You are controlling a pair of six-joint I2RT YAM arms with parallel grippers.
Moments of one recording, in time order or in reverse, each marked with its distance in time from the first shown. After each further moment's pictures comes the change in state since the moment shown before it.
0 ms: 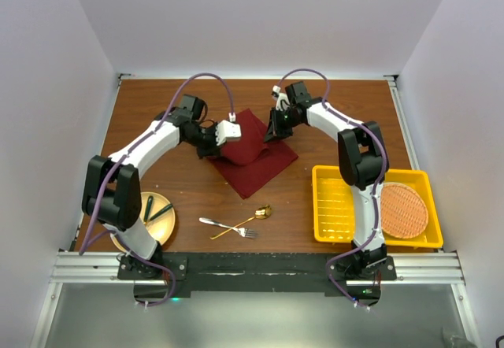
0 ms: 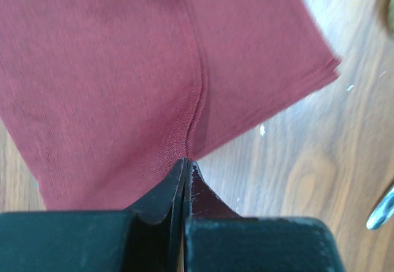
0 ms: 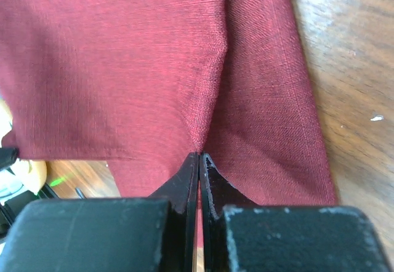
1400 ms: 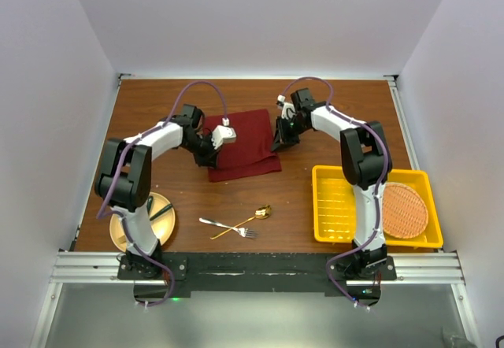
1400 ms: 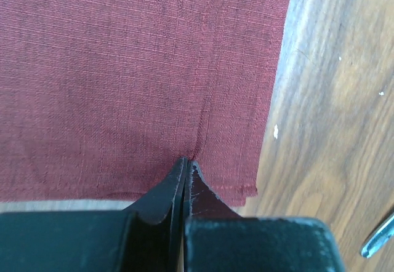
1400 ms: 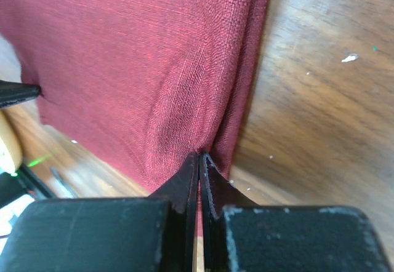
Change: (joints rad) left arm 0.067 0.193 -0.043 0.073 0.024 -0.145; right arm -0.029 -0.006 -0.069 -0.071 -0.007 -0.080
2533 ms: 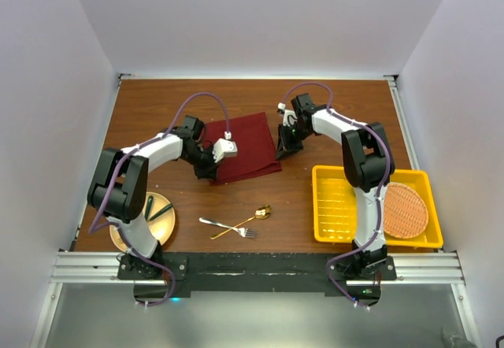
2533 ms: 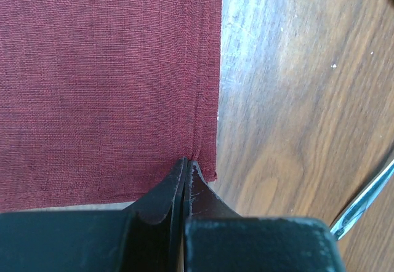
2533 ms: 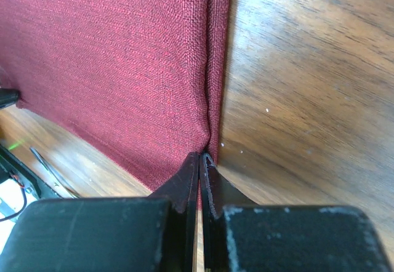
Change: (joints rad) left arm -0.043 -0.122 -0.158 0.019 -0.009 0.023; right arm 0.002 -0.042 -0.067 -0.066 0.036 -0.049
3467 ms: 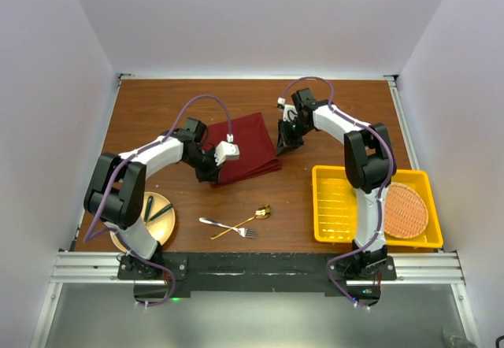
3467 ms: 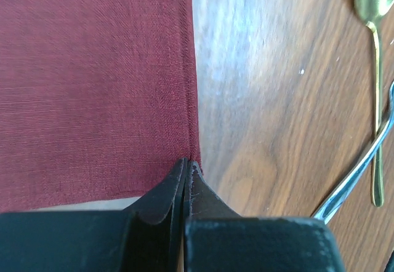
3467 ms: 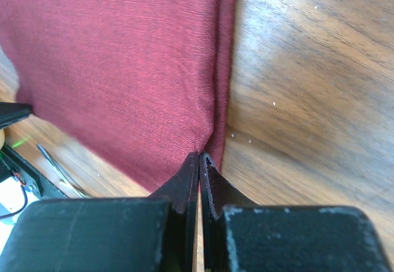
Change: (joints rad) left arm -0.035 -0.061 -0.019 -0.019 0.006 -0.026; right arm 0.000 -0.023 0.051 -0.055 0.009 -0.018
